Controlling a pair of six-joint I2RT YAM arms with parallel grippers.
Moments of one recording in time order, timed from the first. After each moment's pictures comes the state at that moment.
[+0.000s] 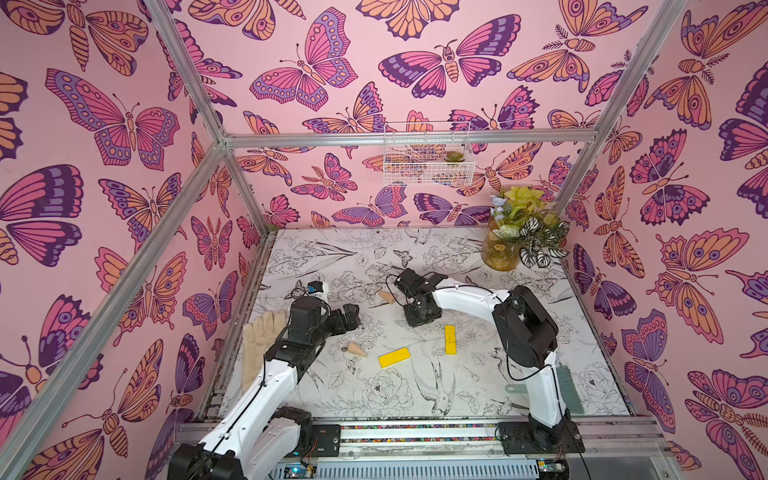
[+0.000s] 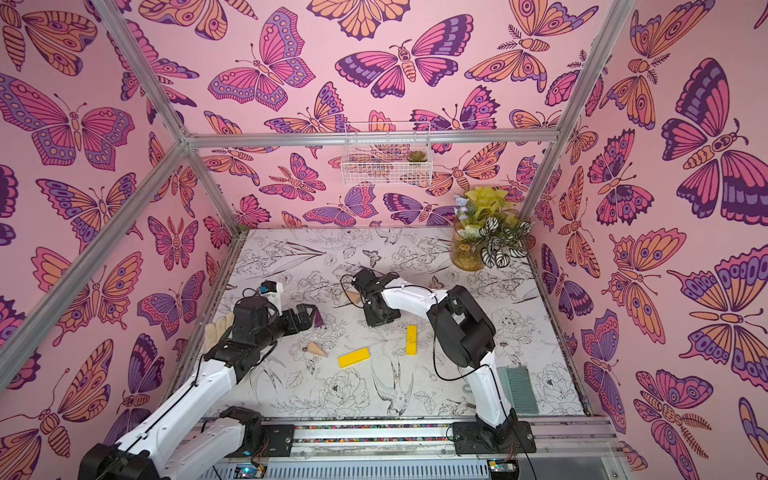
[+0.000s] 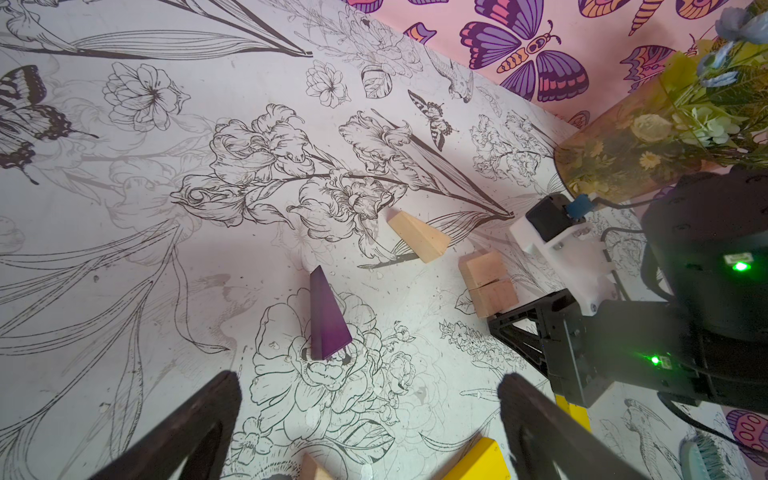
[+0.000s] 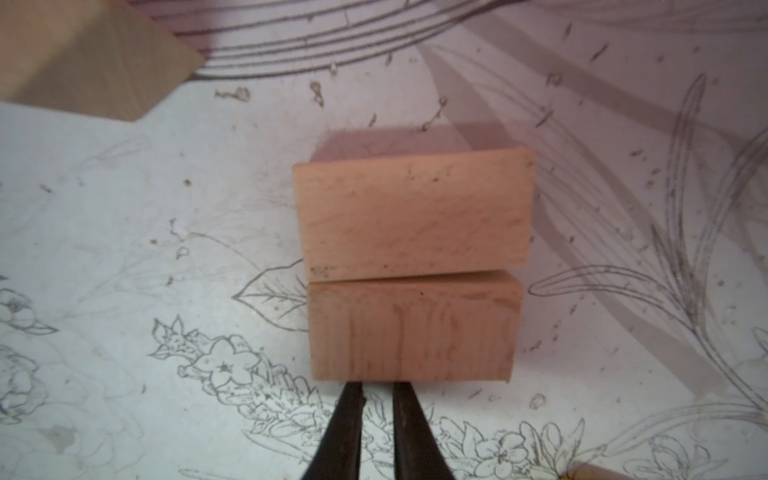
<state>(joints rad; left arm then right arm) -0.22 0.94 0.51 -0.16 0.16 -0.46 0.77 2.11 1.53 -0.79 0.12 0.49</state>
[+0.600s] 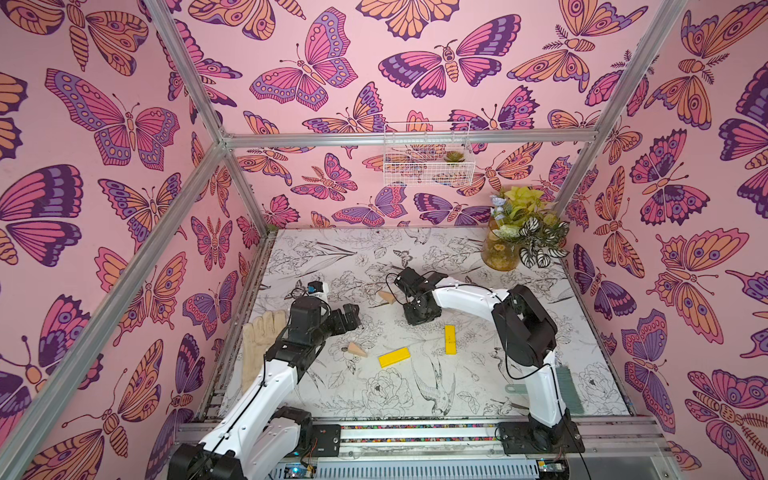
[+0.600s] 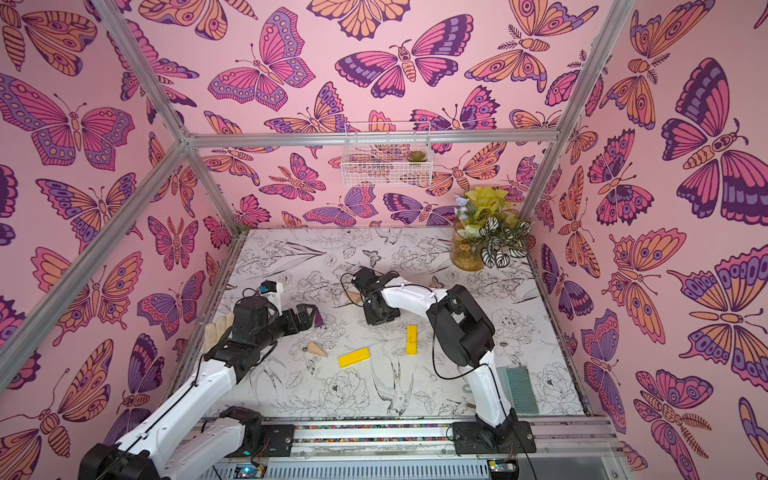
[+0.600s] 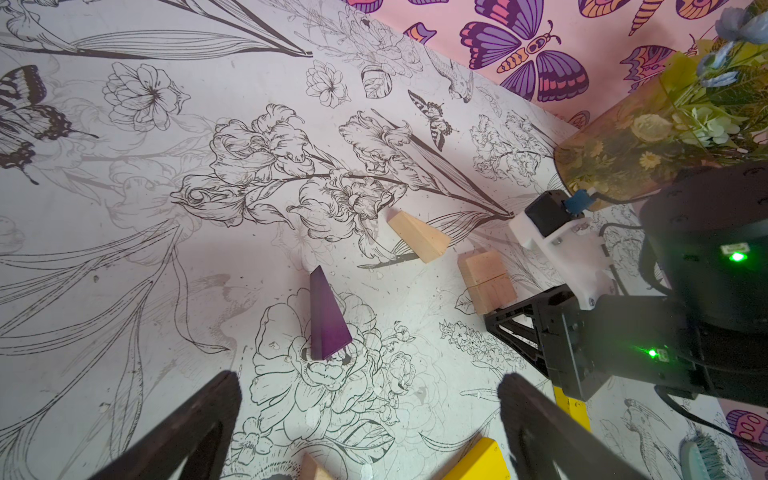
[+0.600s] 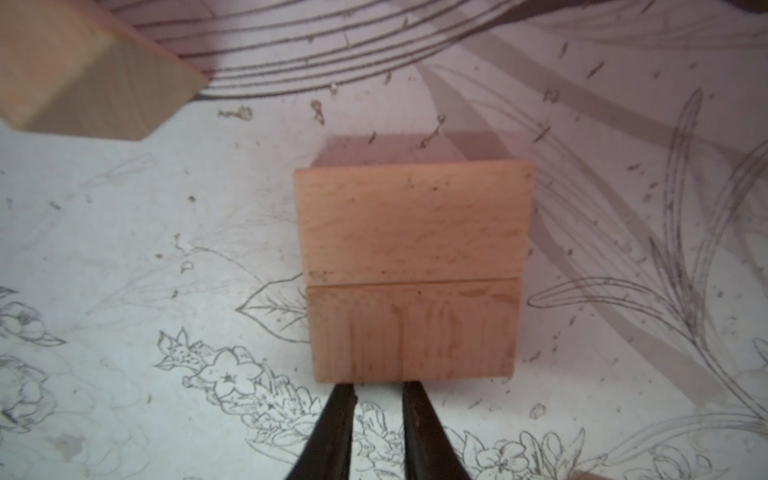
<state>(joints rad) -0.22 0.94 0.51 -0.16 0.16 -0.46 0.77 2.11 1.55 -0.79 0.11 0.49</state>
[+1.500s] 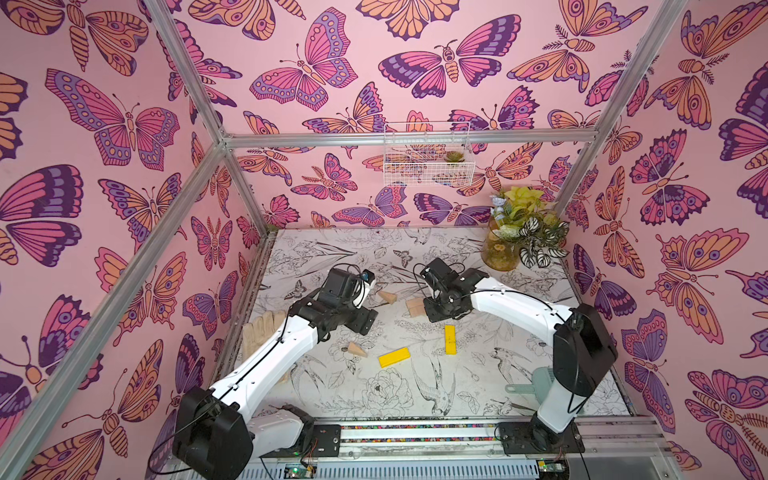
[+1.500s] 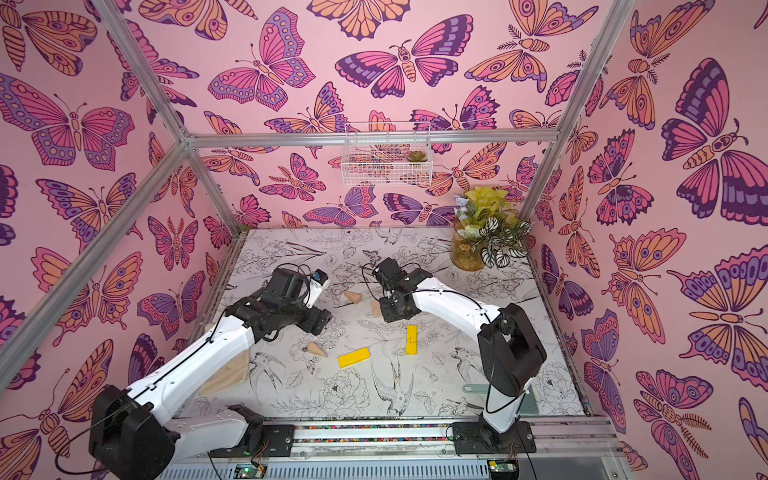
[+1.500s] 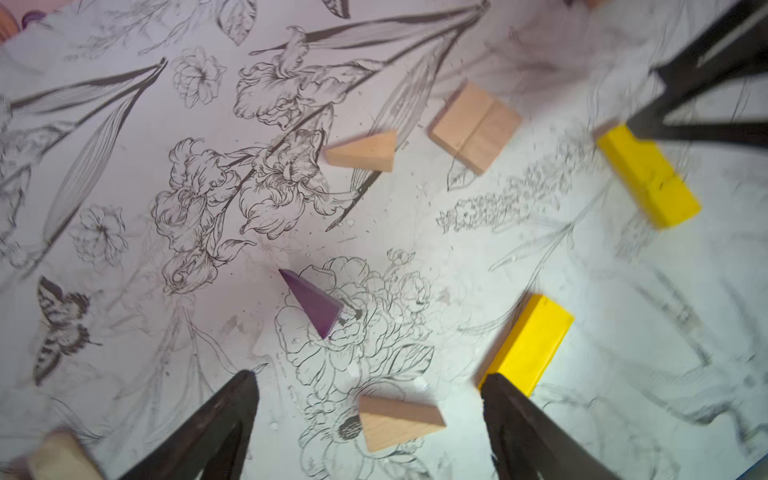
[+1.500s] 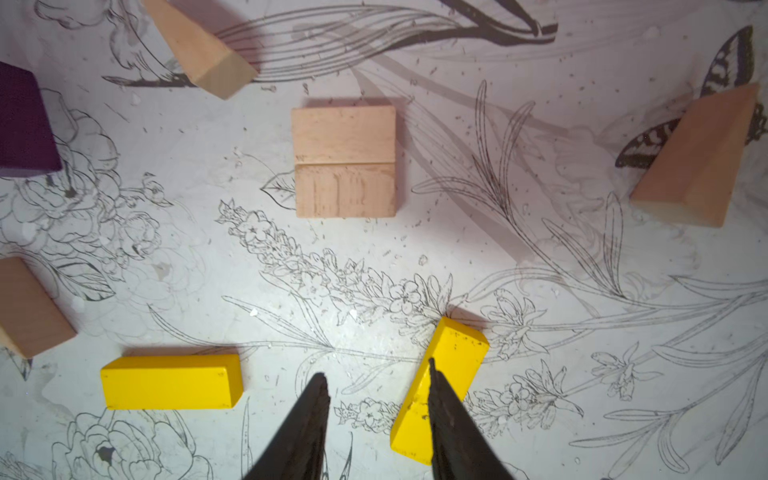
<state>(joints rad) -0.47 1.24 0.96 -0.69 0.03 0.22 0.71 1.74 1.33 -0.84 0.07 0.42</state>
